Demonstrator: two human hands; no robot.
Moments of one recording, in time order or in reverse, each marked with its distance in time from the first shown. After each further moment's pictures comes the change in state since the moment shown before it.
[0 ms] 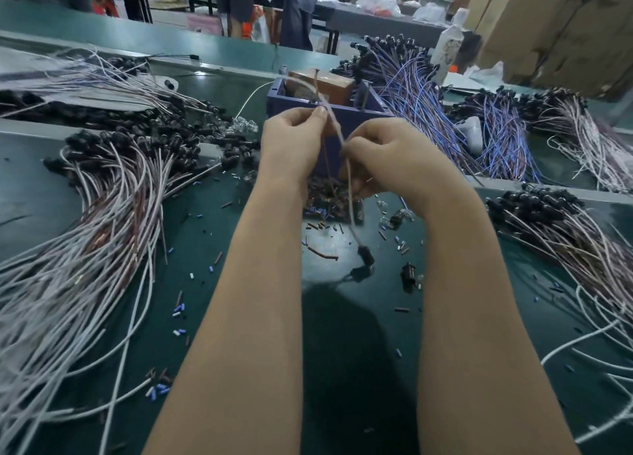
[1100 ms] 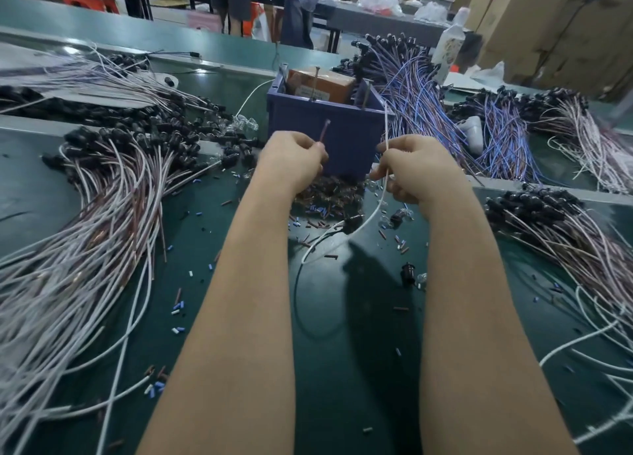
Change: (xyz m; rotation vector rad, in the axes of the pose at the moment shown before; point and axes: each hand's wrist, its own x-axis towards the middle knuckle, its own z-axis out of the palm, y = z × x) left_hand 0.010 -0.016 -0.012 0.541 -0.099 0.007; right_hand 0.011 0.030 -0.010 0.116 0.255 0.263
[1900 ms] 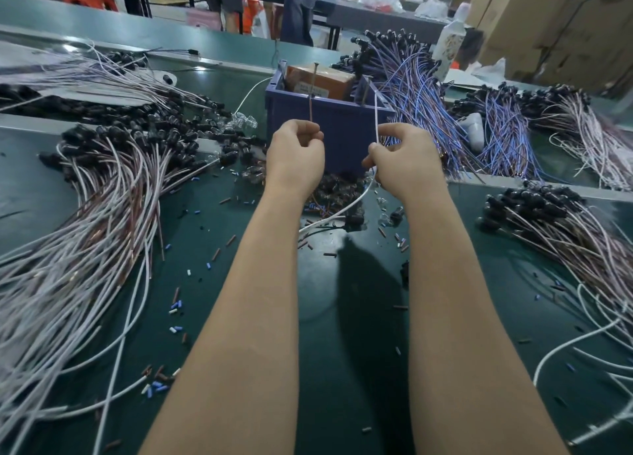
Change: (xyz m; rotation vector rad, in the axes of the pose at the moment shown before) left_hand 0.005 -0.005 0.020 -0.270 0.168 0.052; right_hand 0.004 0.005 0.013 -0.187 0.133 -0.231
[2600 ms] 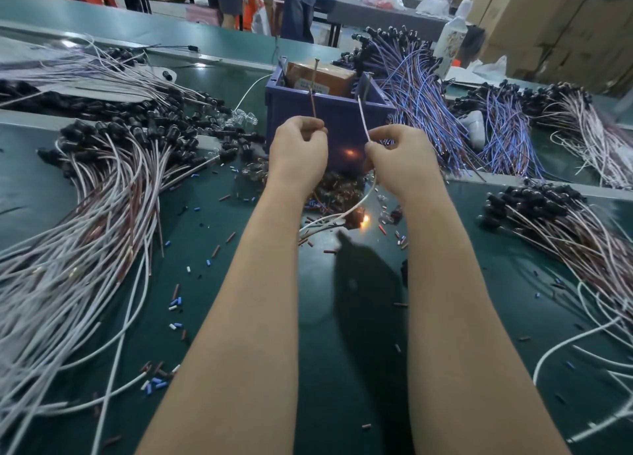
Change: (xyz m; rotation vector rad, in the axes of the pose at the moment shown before) left_hand 0.000 0.003 0.001 -0.009 -0.028 -0.006; right_hand 0.000 0.001 0.004 -0.035 -0.008 0.004
